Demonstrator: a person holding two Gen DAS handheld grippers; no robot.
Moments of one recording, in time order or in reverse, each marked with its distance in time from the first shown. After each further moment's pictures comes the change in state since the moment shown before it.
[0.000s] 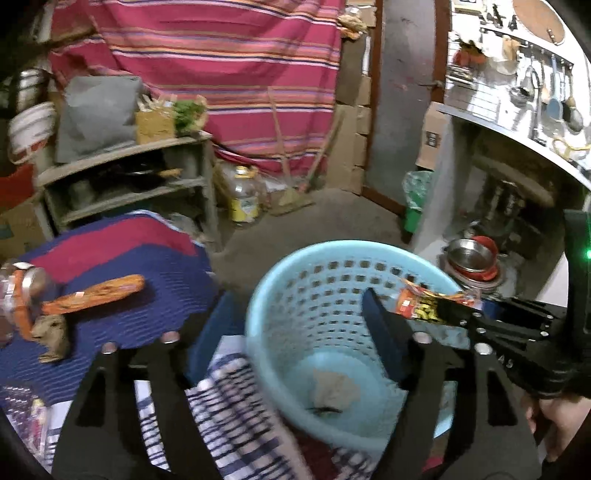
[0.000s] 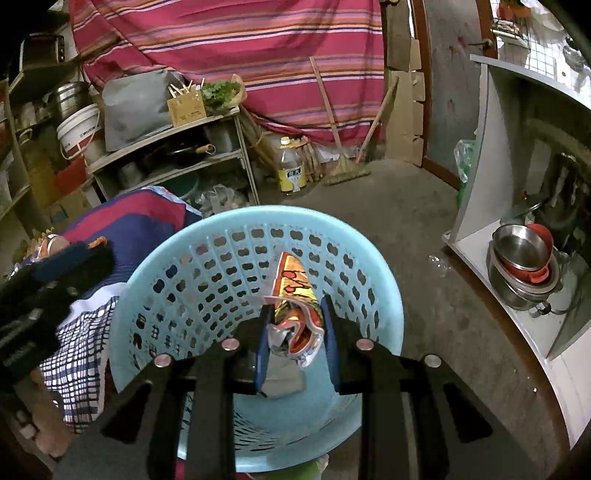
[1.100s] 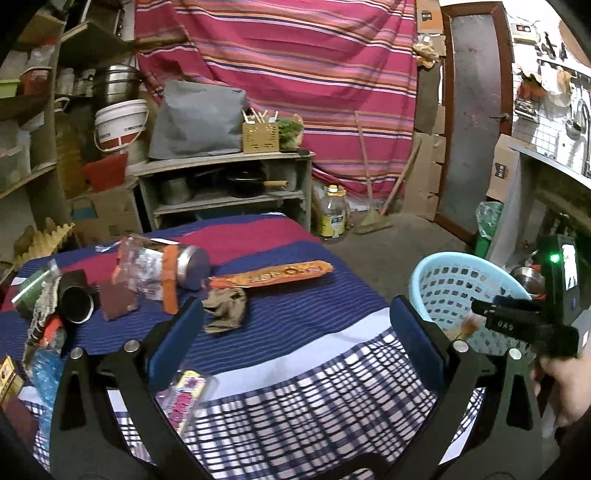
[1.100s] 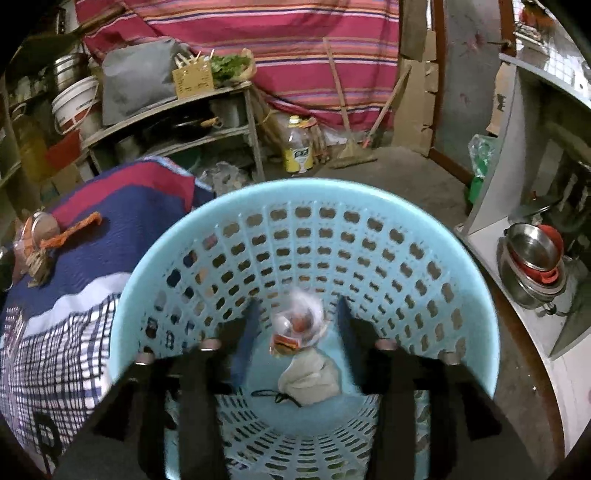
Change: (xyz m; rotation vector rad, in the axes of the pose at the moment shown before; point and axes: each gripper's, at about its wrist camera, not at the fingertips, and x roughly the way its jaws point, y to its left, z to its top) left arm -0.093 0.115 -0.026 -0.107 -0.076 0.254; right arm 0.040 0.054 0.003 -0.031 0.040 -0.053
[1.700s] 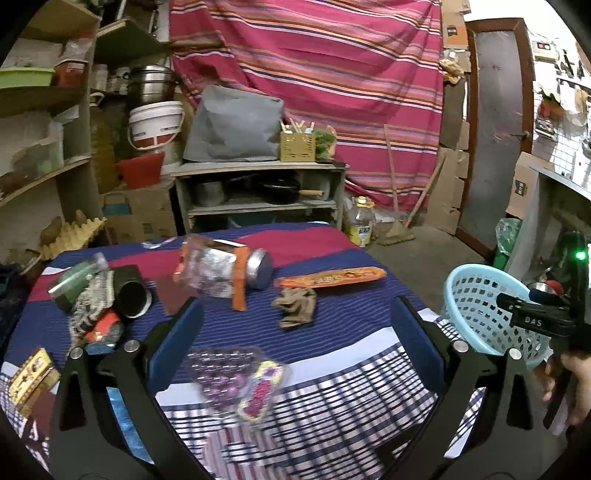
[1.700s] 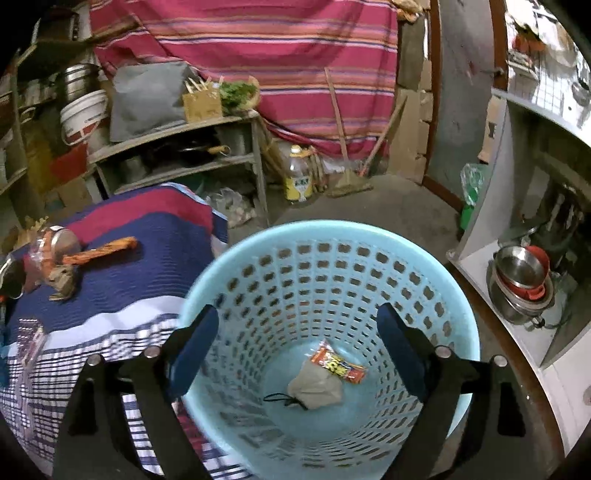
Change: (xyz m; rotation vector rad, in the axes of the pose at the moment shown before) left arm -0.043 0.062 -0.002 -0.053 -0.031 0.081; right arm -0.054 0.049 0.000 -0.045 -0.106 0.001
